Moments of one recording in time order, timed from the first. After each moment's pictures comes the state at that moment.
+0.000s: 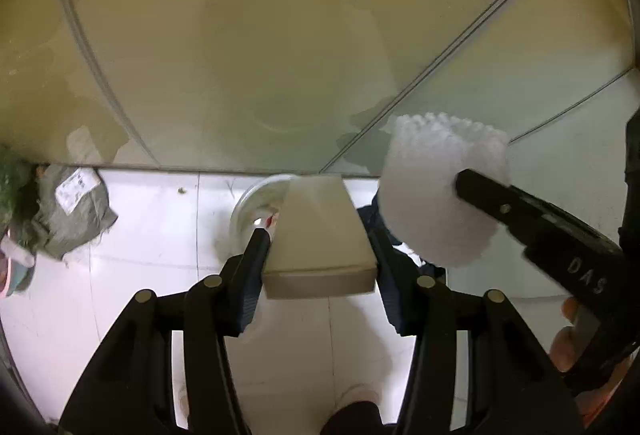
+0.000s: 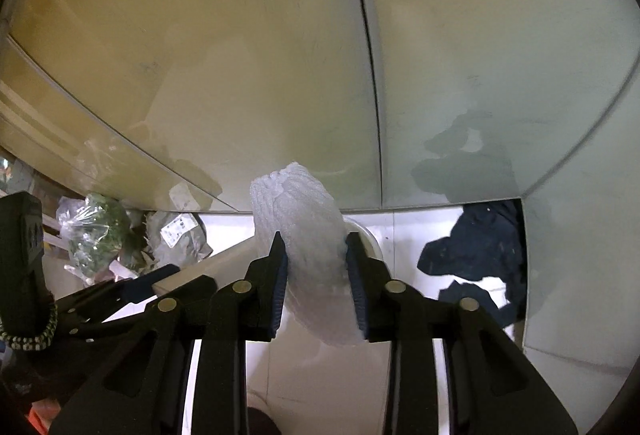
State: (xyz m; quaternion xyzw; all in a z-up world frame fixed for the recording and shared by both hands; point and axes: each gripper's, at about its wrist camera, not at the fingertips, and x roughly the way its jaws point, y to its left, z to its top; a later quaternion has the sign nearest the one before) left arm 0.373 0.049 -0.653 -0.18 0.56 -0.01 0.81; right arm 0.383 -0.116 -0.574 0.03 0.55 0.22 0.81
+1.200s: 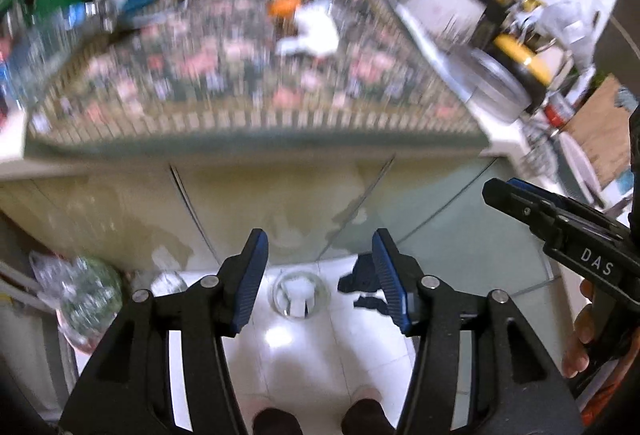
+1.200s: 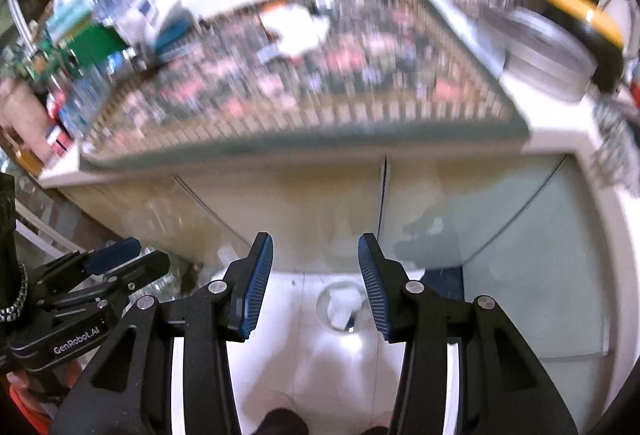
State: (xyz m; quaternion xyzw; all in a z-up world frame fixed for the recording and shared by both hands) left arm 0.308 0.084 -0.212 -0.10 0.44 -0.02 0.89; right arm 0.328 -0.116 -0.206 0.03 0.44 0.20 0.87
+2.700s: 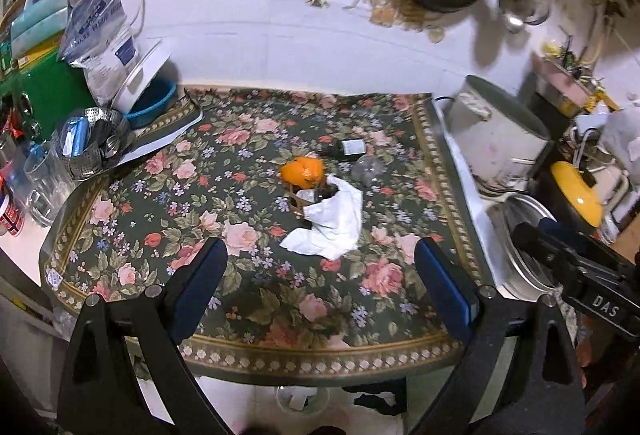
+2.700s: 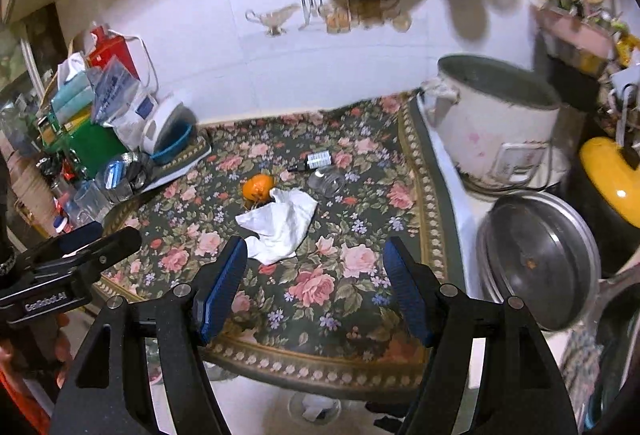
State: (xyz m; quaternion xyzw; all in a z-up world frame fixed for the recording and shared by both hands) left arm 0.531 0.094 -0.115 -0.12 0.38 0.10 0.91; right arm 0.528 -0.132 -0.109 0.01 0.38 0.26 0.89
